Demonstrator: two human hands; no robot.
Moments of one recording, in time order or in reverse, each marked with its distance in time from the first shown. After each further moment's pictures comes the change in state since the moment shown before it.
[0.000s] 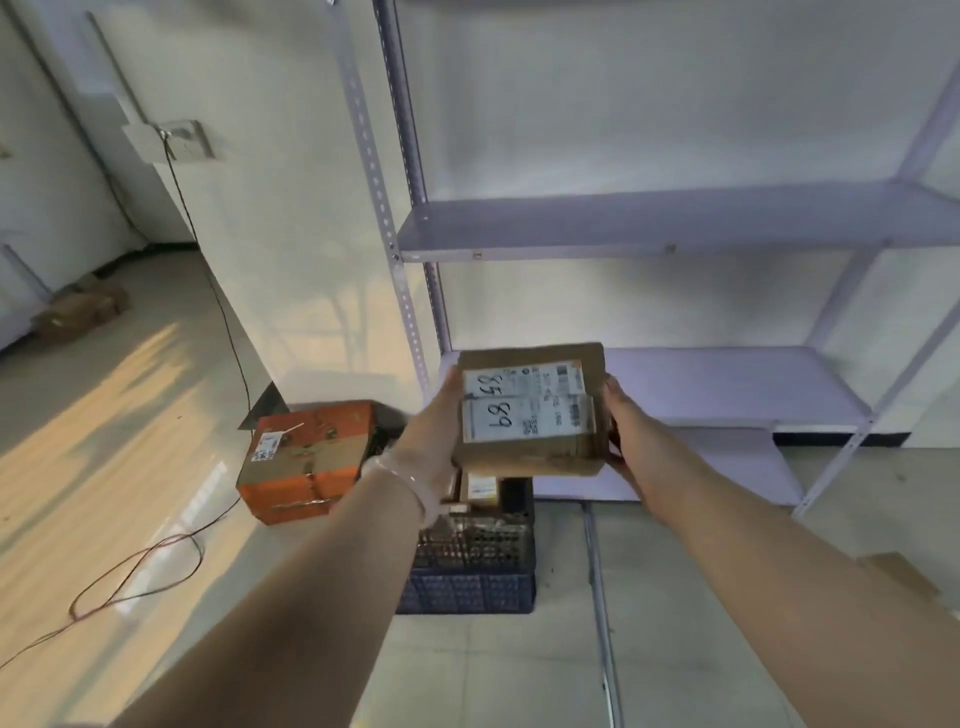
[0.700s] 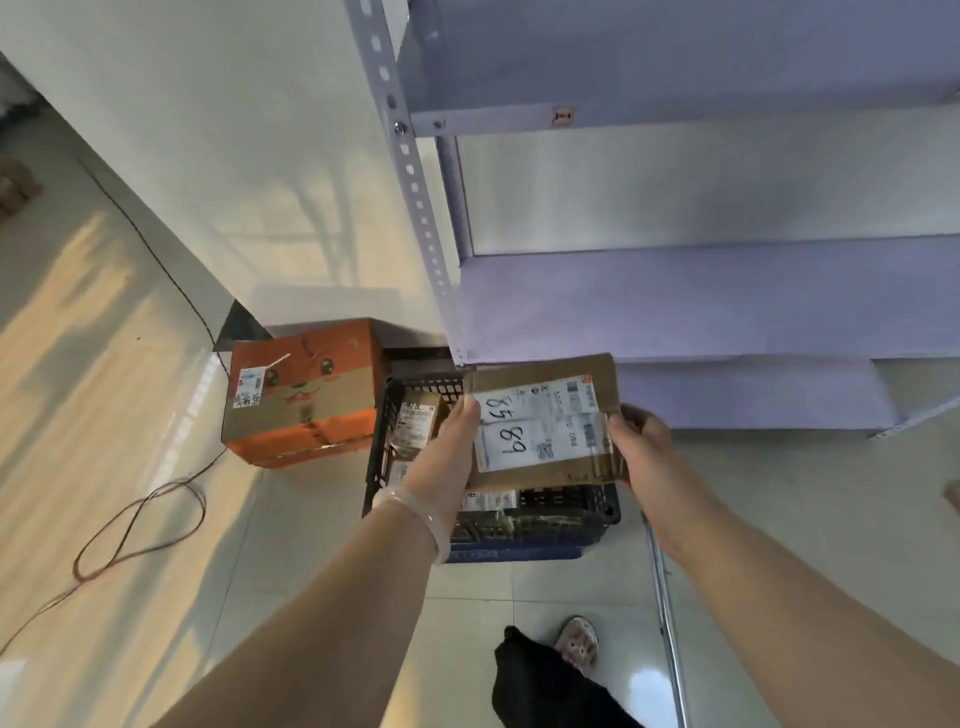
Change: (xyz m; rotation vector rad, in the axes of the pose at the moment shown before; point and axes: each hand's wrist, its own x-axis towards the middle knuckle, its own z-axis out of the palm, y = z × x) left_hand 0.247 -0.073 -0.154 0.094 0.079 -0.379; right_hand 0.261 0.119 0.114 -0.037 0.096 0.263
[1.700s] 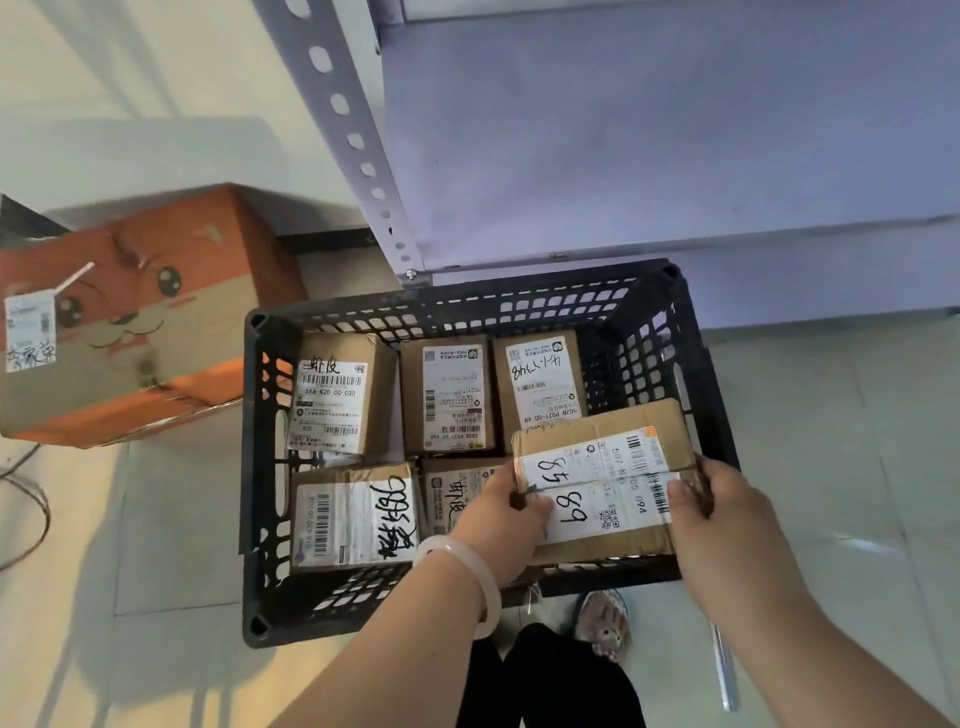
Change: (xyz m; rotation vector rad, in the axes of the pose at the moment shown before) left_hand 0.277 -0.168 -0.016 0.643 -0.243 -0.350; right_hand 0.198 0.176 0.056 -0.625 0.351 0.221
